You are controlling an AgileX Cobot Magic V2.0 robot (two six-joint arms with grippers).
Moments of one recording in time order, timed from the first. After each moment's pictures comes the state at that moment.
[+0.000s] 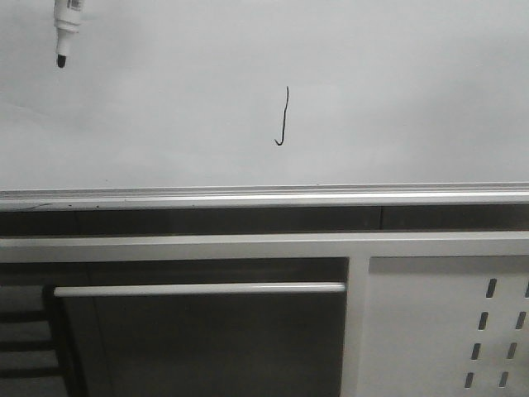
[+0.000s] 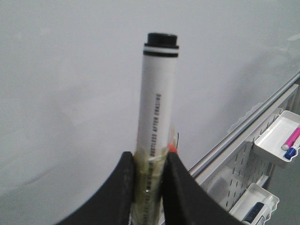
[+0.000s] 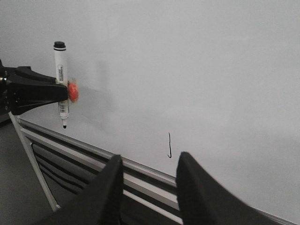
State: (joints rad) left arm -0.46 1.01 -0.62 1.25 -0.31 -1.08; right arm 1.00 0.36 -0.37 1.86 -0.42 -1.77
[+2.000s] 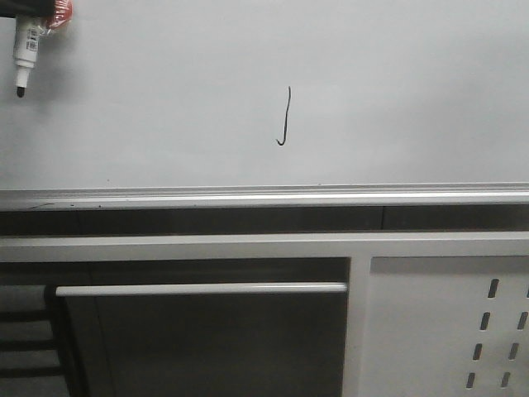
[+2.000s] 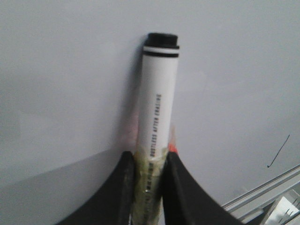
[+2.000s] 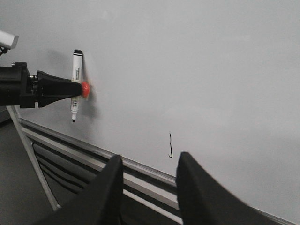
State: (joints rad) left arm -0.30 1.11 -0.64 1.02 -0.24 -0.96; right arm 1.00 0.36 -0.37 1.86 -0.42 -1.77
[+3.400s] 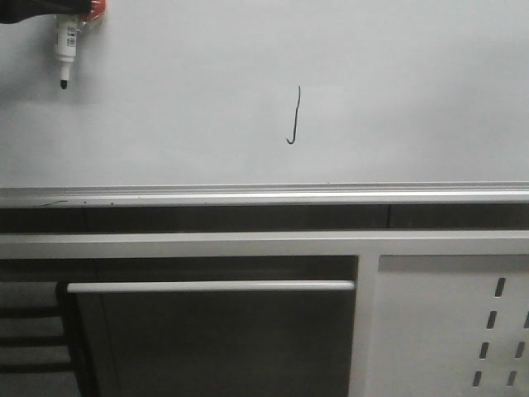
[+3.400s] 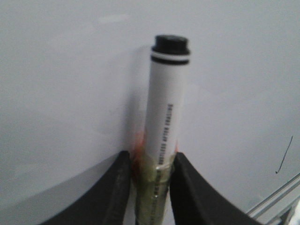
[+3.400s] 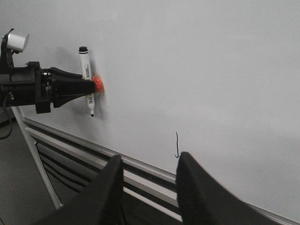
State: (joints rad) left arm -0.30 1.22 -0.65 0.74 -0.39 -0.55; right arm 1.00 0.36 -0.37 1.86 -0.42 -1.77
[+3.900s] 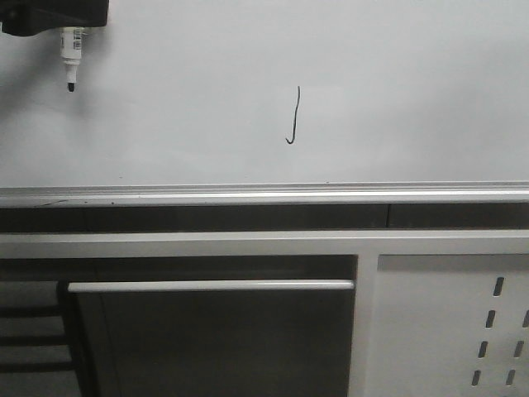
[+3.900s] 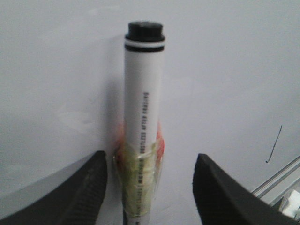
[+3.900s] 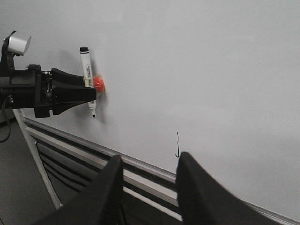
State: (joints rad) left arm -0.31 1.22 -0.65 0.77 -0.37 -0.57; right arm 1.00 0.36 -0.37 1.86 -0.42 -1.78
